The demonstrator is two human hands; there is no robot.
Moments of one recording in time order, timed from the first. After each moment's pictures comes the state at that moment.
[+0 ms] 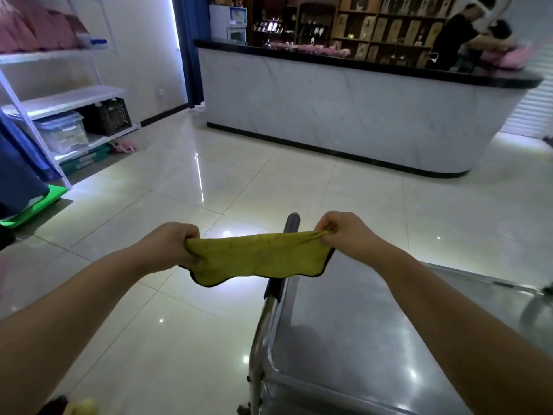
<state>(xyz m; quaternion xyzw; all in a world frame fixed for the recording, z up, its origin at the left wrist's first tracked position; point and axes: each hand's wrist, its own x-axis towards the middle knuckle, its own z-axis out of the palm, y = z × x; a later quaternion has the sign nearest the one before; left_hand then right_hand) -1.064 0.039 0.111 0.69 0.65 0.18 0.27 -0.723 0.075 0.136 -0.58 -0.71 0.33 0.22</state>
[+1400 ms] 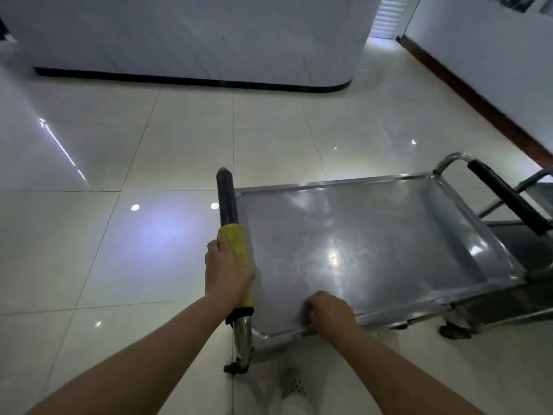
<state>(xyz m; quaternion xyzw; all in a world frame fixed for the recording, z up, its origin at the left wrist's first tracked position) -0.904 0.066 -0.032 0.68 0.63 0.18 0.33 -0.717 -0.050 -0.085 -0.79 -0.56 0.22 -0.10</state>
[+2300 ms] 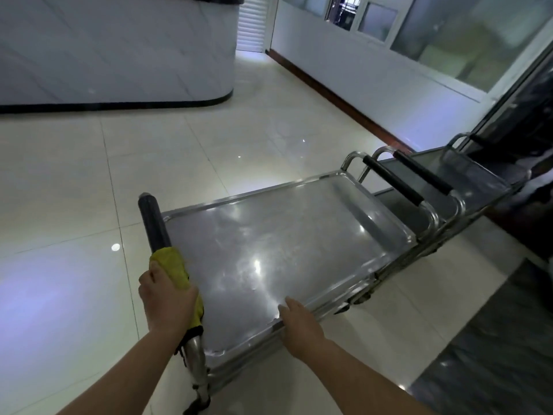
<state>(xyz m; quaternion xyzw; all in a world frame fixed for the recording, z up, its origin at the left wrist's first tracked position) -0.748 0.027 -0.032 0.69 0.60 0.20 0.36 -0.585 -0.161 -0.064 -0.86 -0.47 0.22 -0.04</state>
